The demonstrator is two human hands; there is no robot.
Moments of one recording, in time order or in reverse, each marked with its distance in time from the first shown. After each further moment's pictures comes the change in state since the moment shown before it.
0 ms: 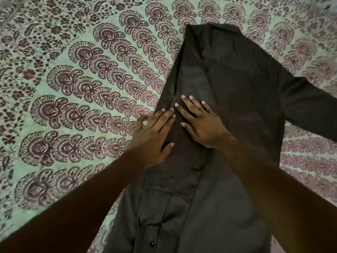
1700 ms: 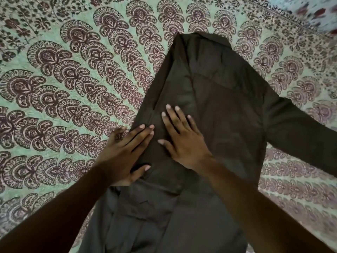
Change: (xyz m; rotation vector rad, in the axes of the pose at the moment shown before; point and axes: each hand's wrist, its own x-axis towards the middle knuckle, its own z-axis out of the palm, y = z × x) left_hand 0.025 -0.023 0.005 0.109 -0.181 0.084; right_hand 0.014 0.012 -0.004 0.035 -0.001 0.072
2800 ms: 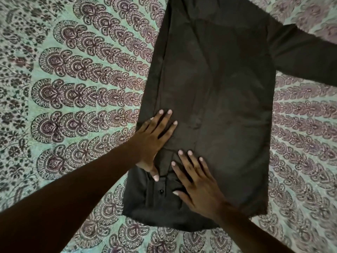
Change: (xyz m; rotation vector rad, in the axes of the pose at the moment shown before) left_hand -0.100 0.057 0.008 0.023 -0.376 0.250; right_hand -0.269 -0.180 0.047 0.140 -0.113 0.015
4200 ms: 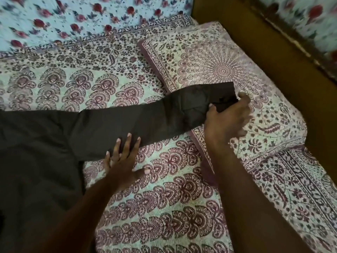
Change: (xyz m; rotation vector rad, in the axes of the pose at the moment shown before) left_hand 0.439 0.290 -0.173 -0.200 0.066 -0.082; right_hand -0.128 0.585 -0.202 0.522 1.265 1.608
